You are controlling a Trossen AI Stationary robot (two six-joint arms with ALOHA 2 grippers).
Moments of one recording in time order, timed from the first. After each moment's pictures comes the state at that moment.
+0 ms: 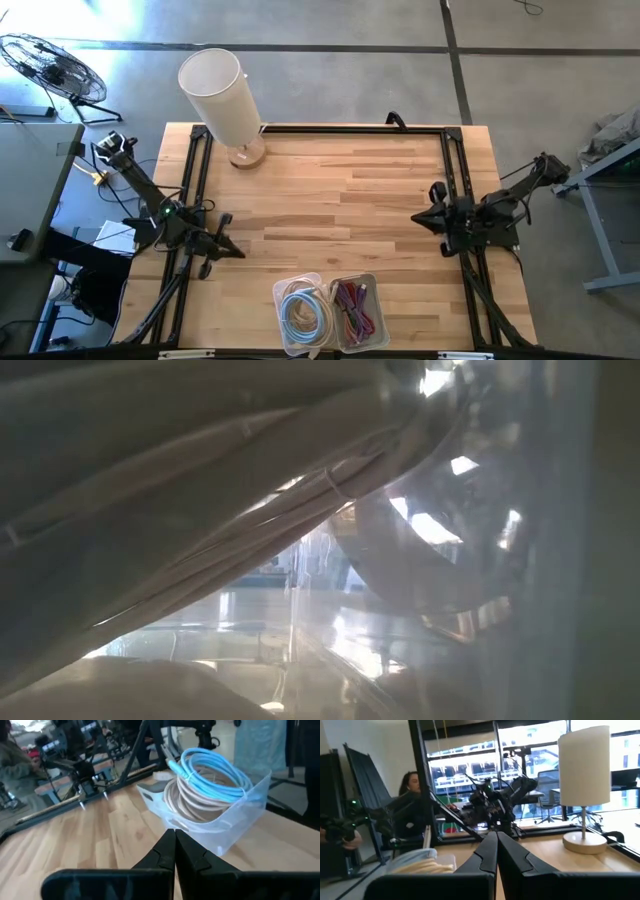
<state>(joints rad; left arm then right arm) -0.82 0.39 0.03 0.27 -0.49 0.22 0.56 0.25 0.13 0.33 0.49 0.03</state>
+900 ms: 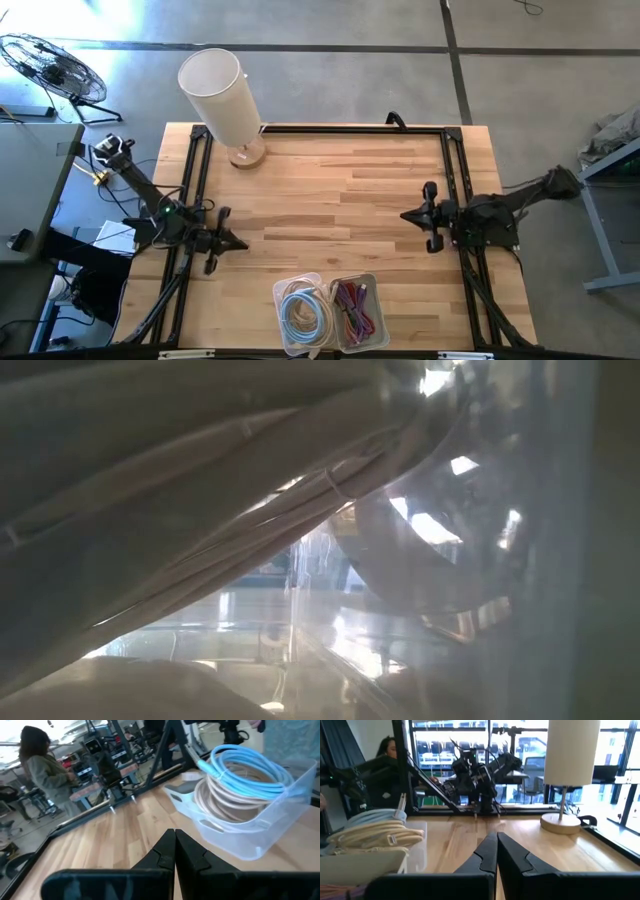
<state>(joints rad) -0.77 0.37 0.01 0.29 -0.56 0.35 0.33 0.26 0.01 0.33 0.34 -0.02</state>
